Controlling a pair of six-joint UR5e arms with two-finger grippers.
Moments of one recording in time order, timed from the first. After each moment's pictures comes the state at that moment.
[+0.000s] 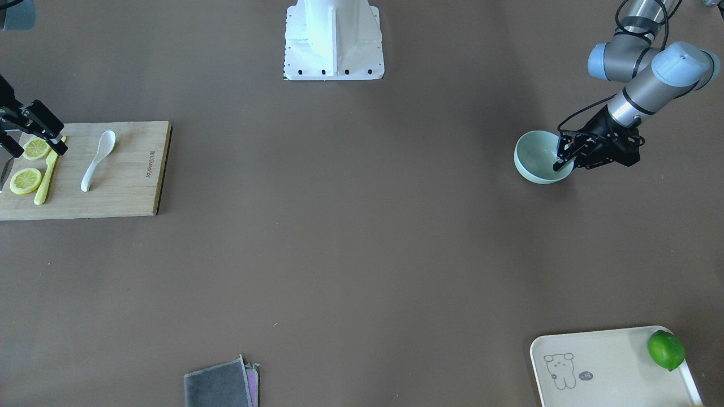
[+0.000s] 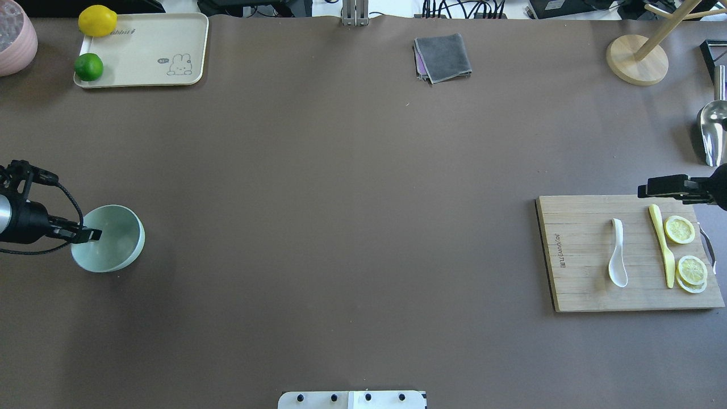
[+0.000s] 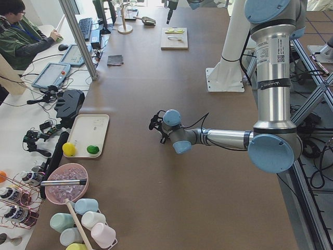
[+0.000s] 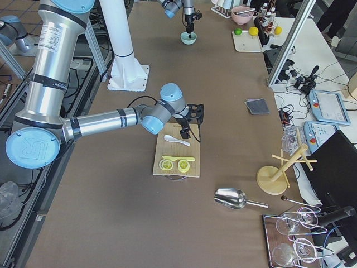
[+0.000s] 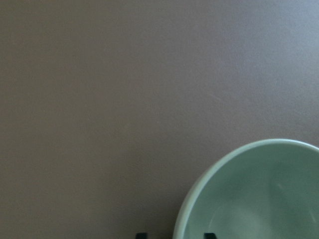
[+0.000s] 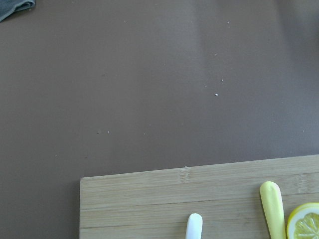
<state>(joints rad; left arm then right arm) -0.83 -1.47 -1.58 -2.63 -2.13 -0.76 0.99 -1.82 1.98 -0.89 2.07 1.03</state>
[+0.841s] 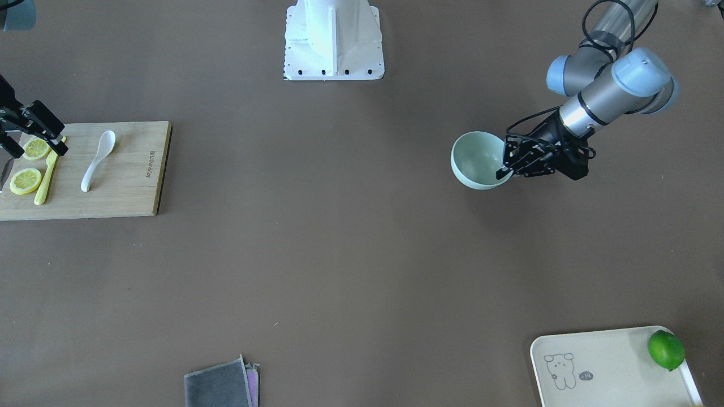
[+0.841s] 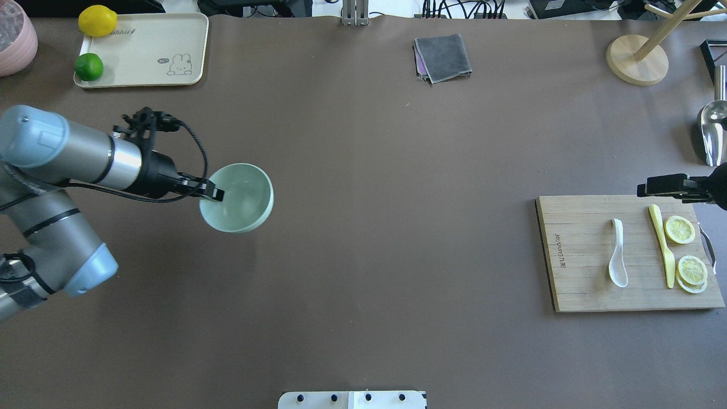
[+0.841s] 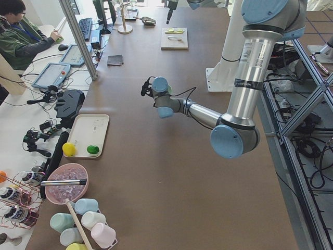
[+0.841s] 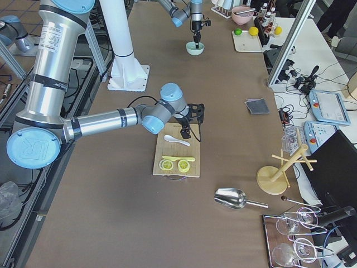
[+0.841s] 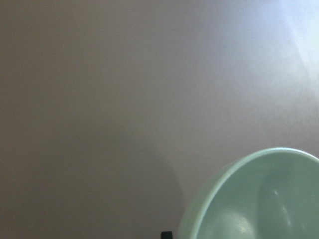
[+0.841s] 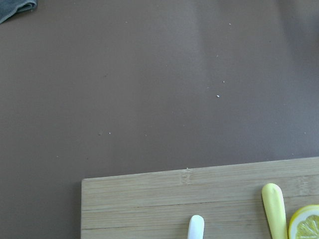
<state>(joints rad) -0.73 -1.88 -1.62 -2.44 -2.14 -1.06 0.99 -1.82 1.98 -0.89 2.06 1.03</state>
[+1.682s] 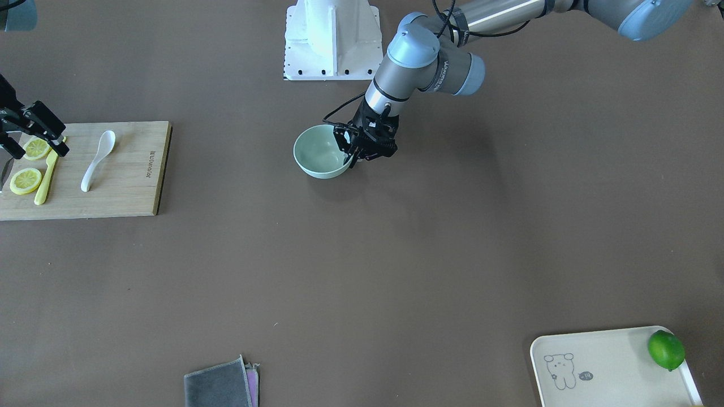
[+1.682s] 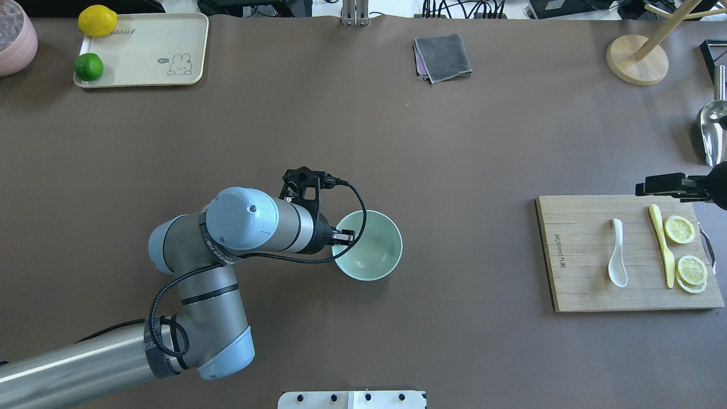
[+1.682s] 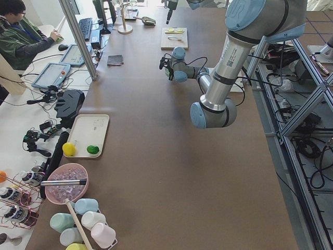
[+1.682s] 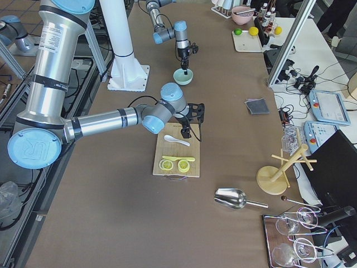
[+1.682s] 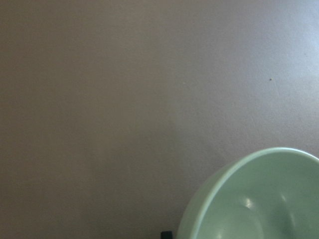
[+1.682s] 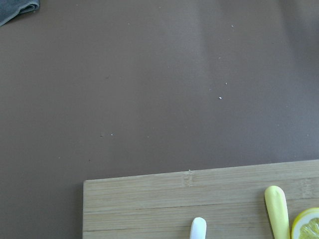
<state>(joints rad) -0.41 -2.18 -1.58 -2.12 -1.75 -1.19 0.99 -1.82 1.98 -0.89 2.06 1.03</state>
